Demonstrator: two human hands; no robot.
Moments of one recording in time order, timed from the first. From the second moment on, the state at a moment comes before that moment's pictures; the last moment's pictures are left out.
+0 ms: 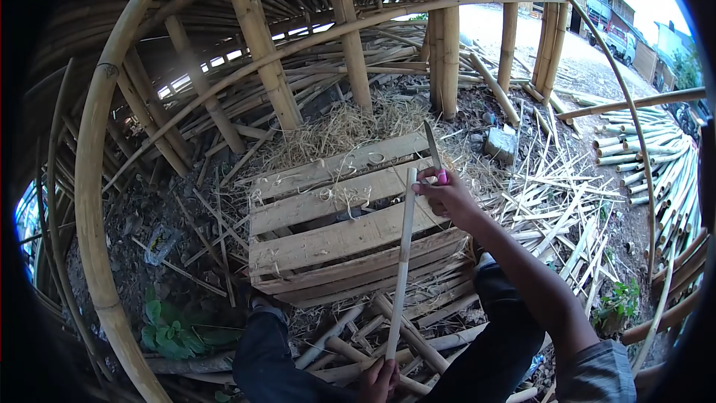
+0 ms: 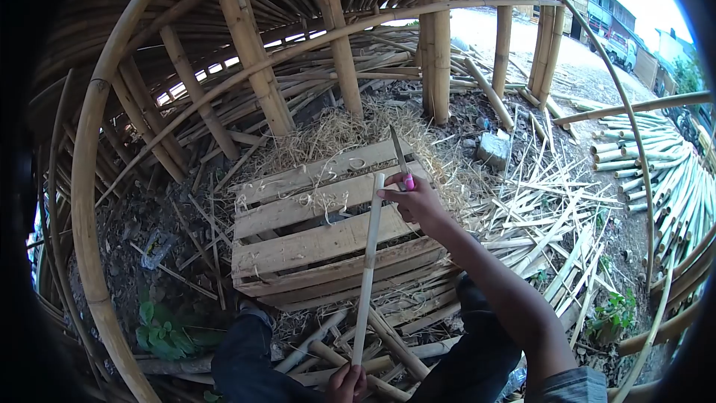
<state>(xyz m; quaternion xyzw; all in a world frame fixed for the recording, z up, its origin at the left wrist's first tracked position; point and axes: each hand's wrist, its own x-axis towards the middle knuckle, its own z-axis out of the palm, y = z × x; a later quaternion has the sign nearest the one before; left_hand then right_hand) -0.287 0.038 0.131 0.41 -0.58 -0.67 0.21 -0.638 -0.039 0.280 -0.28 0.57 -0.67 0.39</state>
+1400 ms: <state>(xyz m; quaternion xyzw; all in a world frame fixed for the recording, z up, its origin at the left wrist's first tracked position) -0.333 -0.047 0.214 0.15 -0.30 -0.94 0.06 -0.632 -0.048 0.279 -0.47 0.80 -0.37 -0.06</state>
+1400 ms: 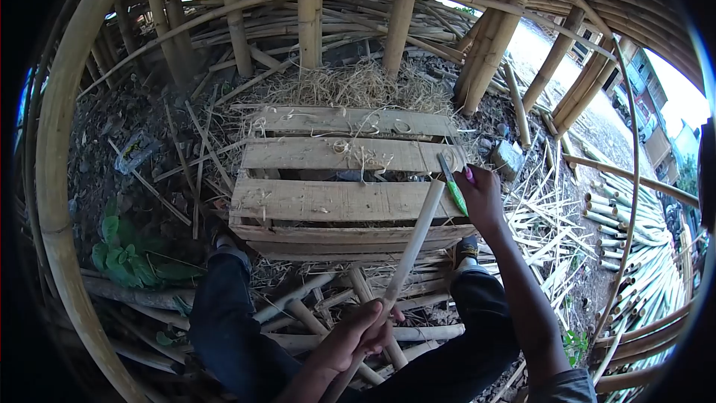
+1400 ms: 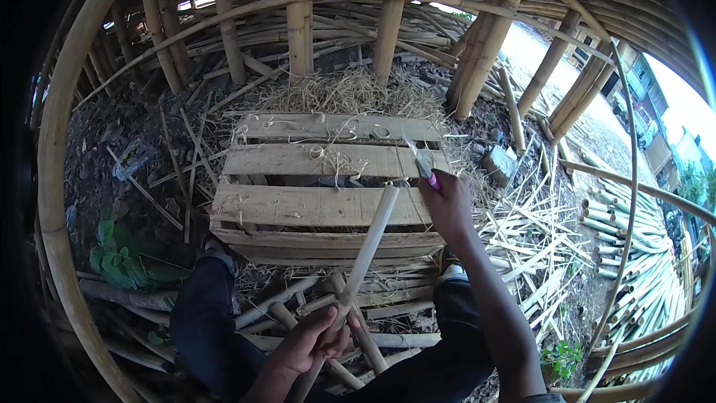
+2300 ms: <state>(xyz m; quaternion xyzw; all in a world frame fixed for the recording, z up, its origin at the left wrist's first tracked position) -0.325 -0.045 0.228 0.18 -0.31 -0.92 0.15 -0.598 -0.058 0.268 -0.52 0.78 -0.33 0.10</state>
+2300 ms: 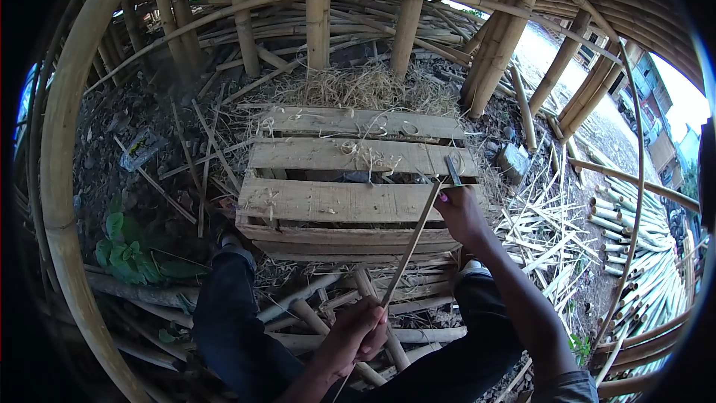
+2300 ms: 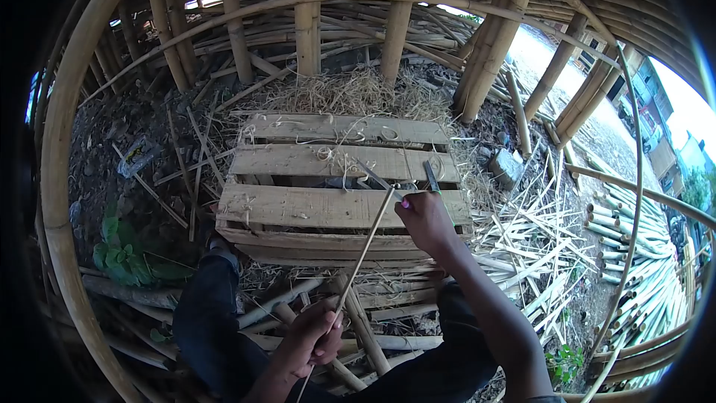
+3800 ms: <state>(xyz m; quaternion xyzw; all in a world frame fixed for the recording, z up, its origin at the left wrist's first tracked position) -0.331 -0.057 0.207 0.26 -0.33 -0.87 0.26 -0.520 -0.055 0.247 -0.77 0.61 -0.16 0.08</state>
